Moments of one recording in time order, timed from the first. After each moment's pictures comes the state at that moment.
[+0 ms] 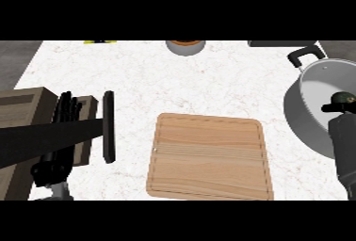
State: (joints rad) left arm 0.02 0.05 0.05 -1.69 -0.02 0.10 -0.08; right arm -0.70 -0.33 -0.75 -0.62 1.42 -0.60 0.99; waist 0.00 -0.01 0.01
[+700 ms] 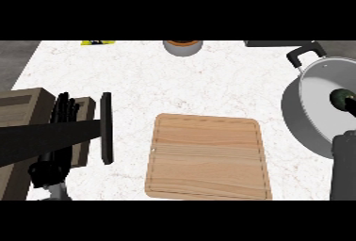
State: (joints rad) left arm 0.02 0.05 0.06 -1.69 -0.03 0.10 -0.07; right arm -0.51 -0.17 -0.78 -1.06 1.22 -1.05 0.78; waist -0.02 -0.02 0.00
